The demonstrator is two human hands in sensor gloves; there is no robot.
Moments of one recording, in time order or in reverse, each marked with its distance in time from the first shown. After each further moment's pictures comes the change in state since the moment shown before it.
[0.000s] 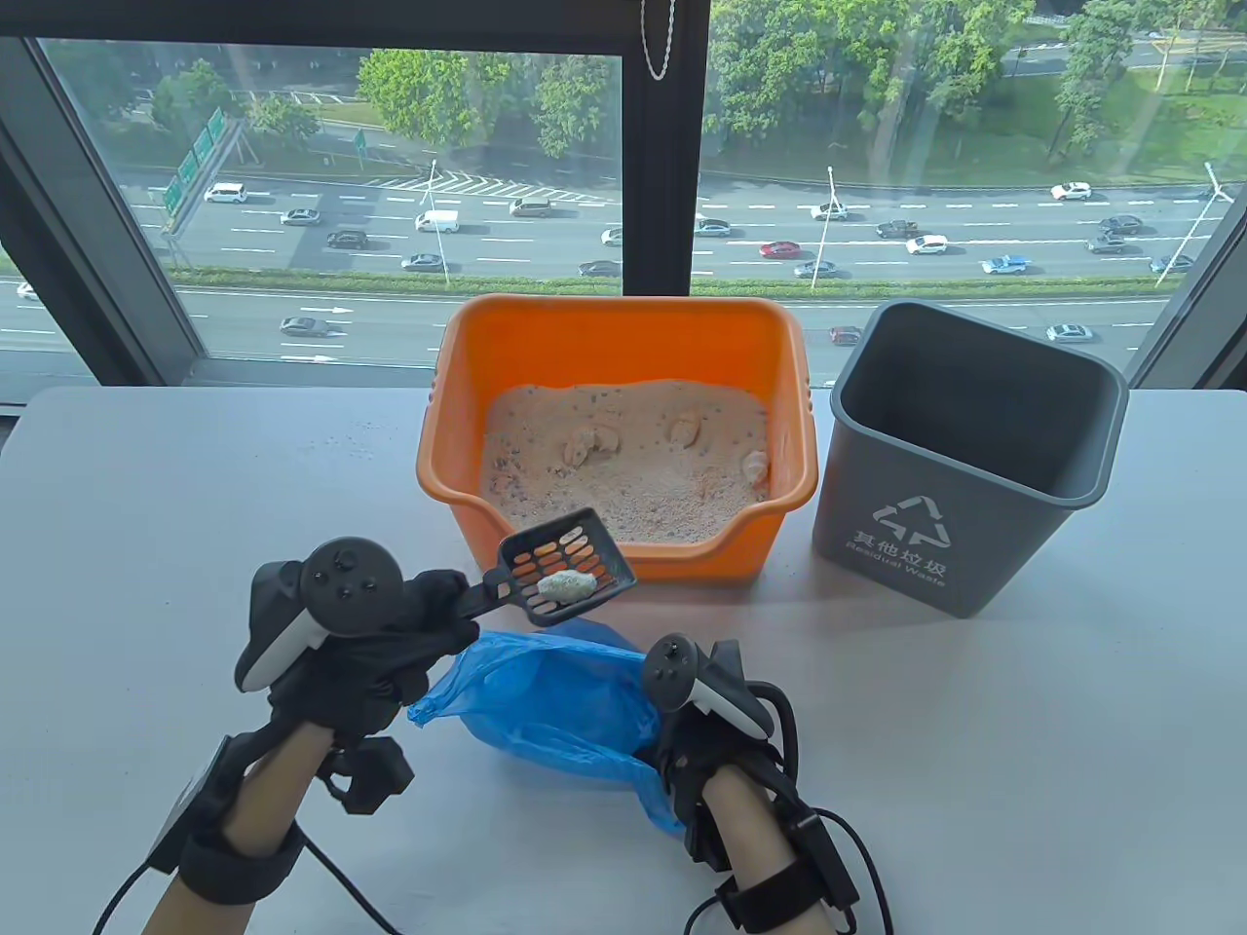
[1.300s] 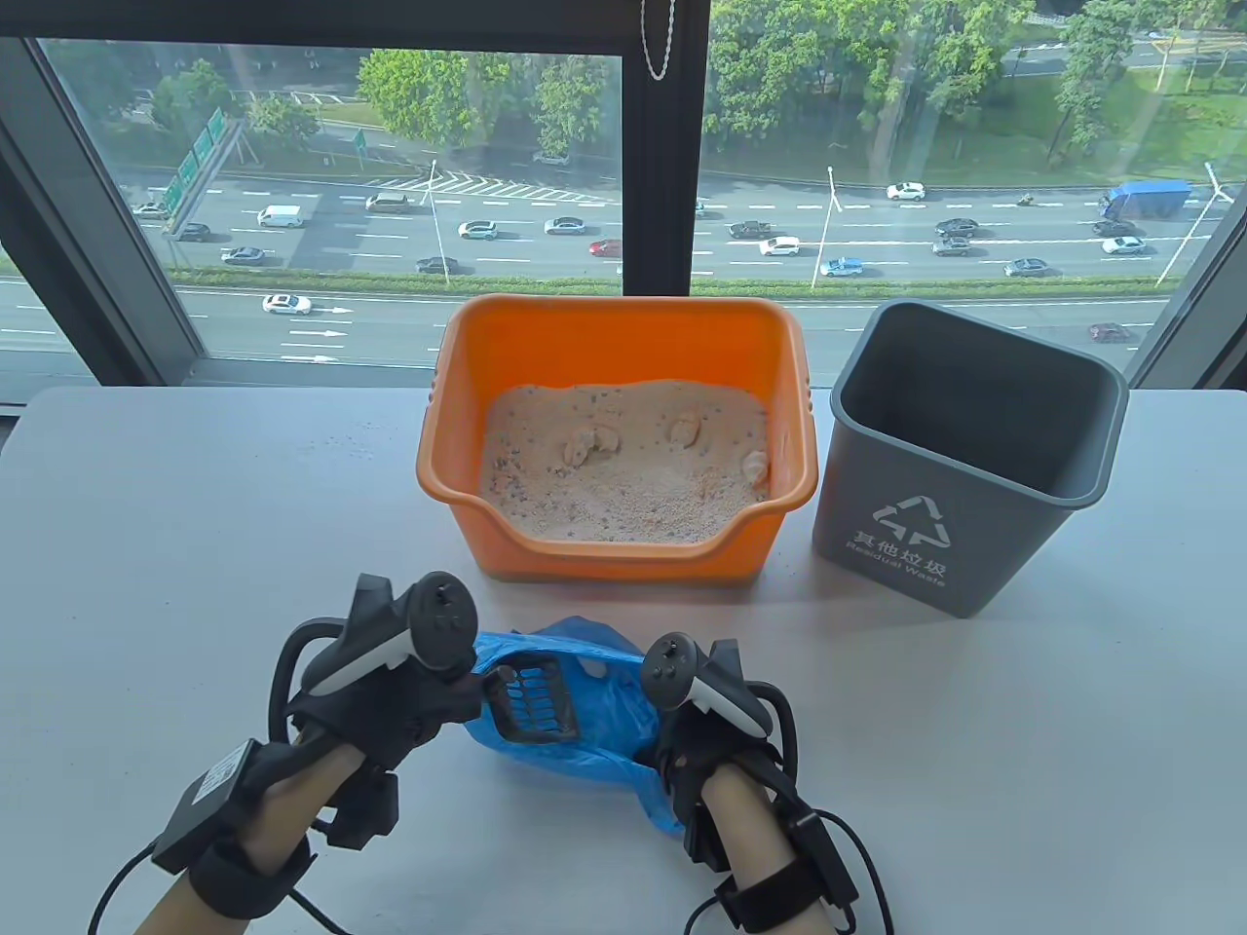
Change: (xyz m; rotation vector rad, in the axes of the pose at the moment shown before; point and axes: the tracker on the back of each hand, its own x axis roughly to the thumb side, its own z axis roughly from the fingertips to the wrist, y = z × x) left_hand 0.023 -0.020 -0.002 -0.199 0.160 -0.361; right_hand 0.000 0.001 -0.001 0.023 0.008 -0.004
